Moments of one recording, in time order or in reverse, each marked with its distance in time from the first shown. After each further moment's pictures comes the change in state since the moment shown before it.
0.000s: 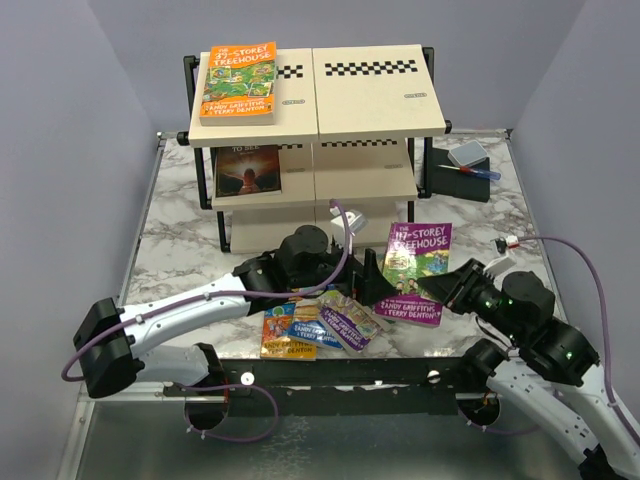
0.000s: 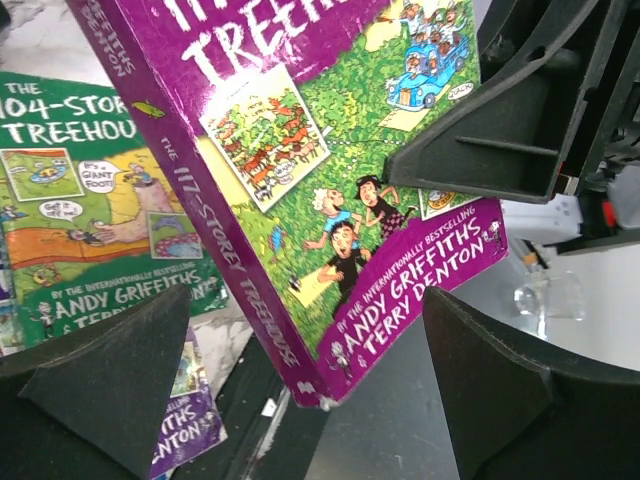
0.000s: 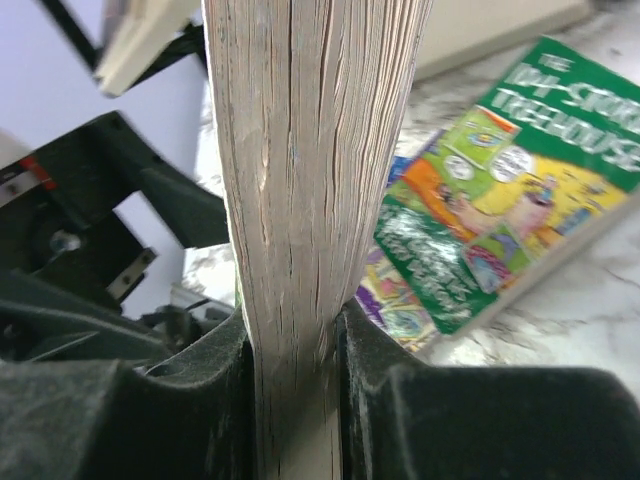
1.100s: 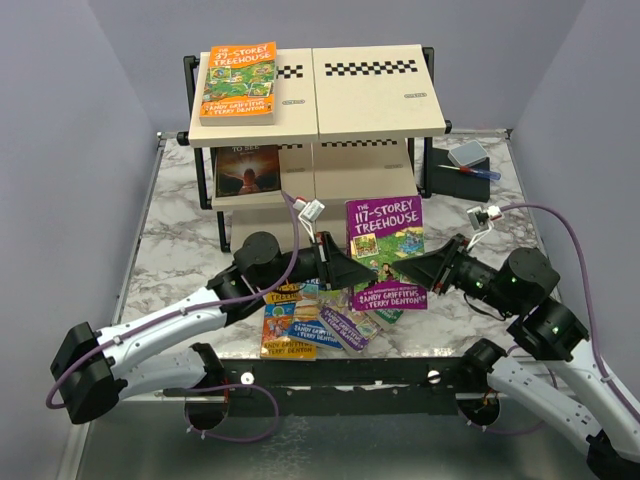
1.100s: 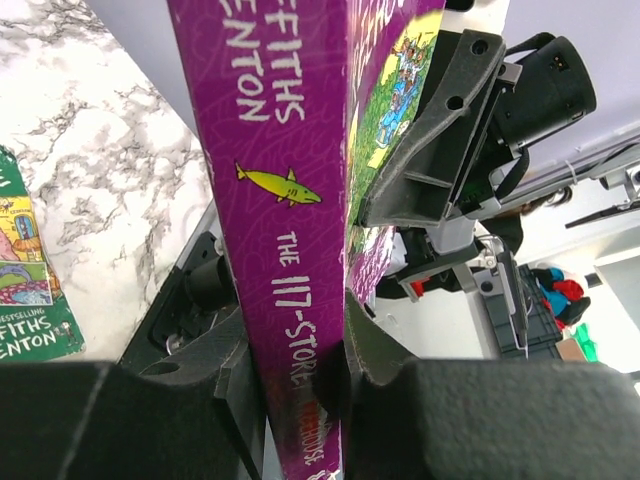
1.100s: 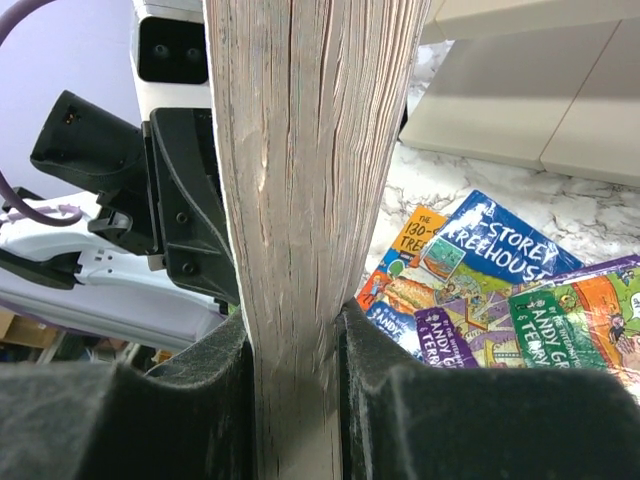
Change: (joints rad) left arm 0.112 -0.193 -0.213 0.409 0.181 -0.379; right arm 0.002 0.199 0.096 0.402 -0.327 -0.190
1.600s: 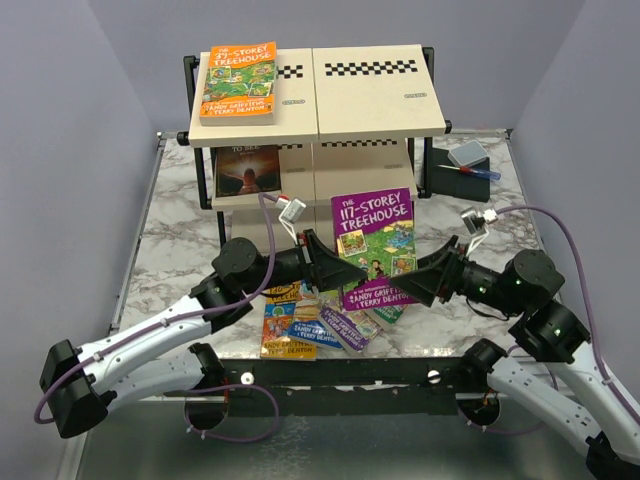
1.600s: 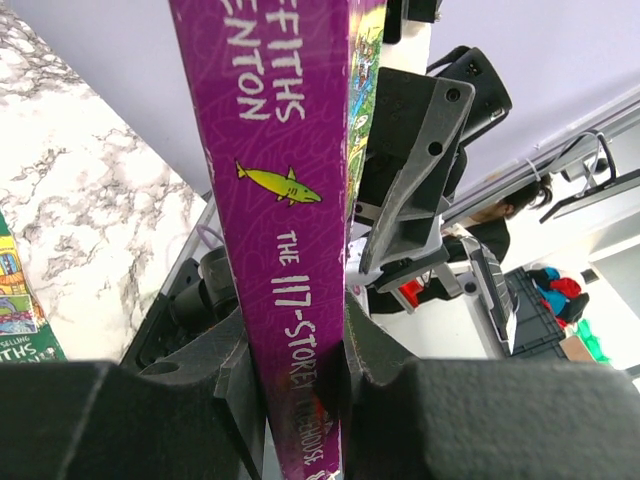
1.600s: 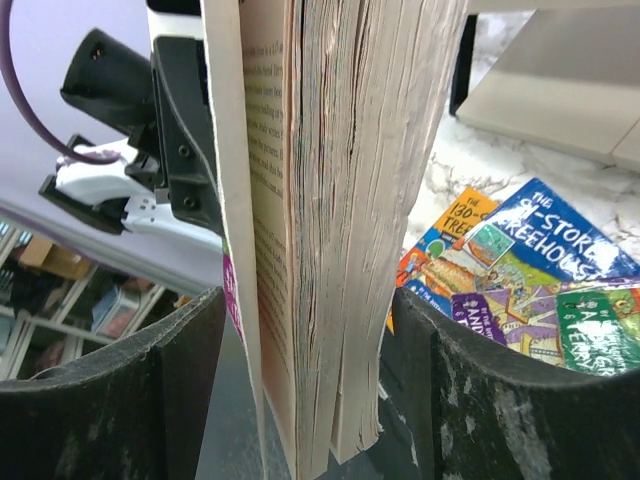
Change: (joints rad) left arm 0.008 -0.119 -0.015 0.007 -0.016 0.025; right arm 0.000 -0.021 0.000 0.018 -0.138 -0.034
